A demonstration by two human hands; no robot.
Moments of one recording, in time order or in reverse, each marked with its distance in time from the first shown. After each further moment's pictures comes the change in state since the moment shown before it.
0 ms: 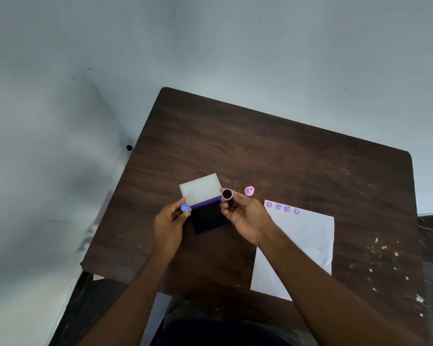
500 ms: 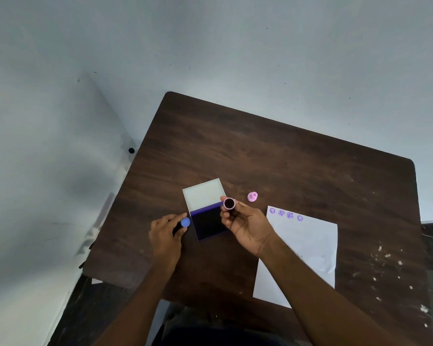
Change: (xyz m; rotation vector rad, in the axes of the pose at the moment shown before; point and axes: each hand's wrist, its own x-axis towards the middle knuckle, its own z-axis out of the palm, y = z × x) left_hand -0.006 -0.028 -0.013 0.630 0.080 0.249; right_hand -0.003 0.007 -0.003 0.005 -0.057 0.057
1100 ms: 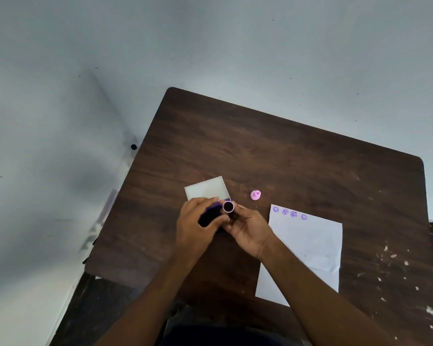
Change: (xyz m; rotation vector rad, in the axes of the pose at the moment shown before) left_hand 0.004 0.087 -0.015 -0.314 0.015 0.212; right_hand 0.007 0.011 0.000 0.023 0.047 0.028
